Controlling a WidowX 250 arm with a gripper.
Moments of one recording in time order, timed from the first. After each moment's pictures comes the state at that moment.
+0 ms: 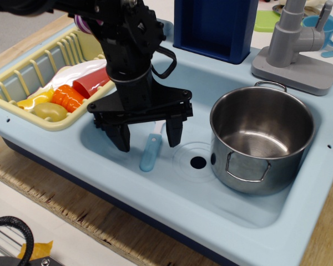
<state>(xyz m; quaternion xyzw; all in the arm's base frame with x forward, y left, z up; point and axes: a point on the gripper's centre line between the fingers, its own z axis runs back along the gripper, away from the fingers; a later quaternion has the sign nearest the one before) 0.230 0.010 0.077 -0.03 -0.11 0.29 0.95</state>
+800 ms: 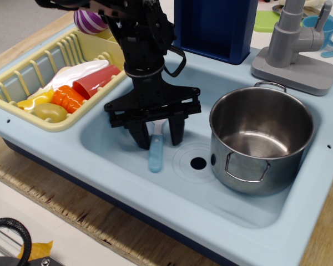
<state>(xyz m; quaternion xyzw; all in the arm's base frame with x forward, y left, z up) 0.250 0.009 0.057 -0.05 -0.05 0.33 0.94</state>
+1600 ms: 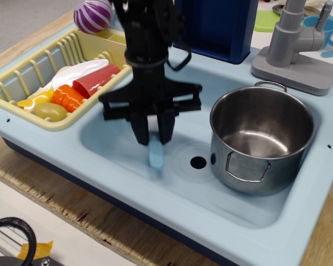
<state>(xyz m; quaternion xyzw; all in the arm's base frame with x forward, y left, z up) 0.234 0.008 0.093 0.01 -0.06 0.33 0.94</state>
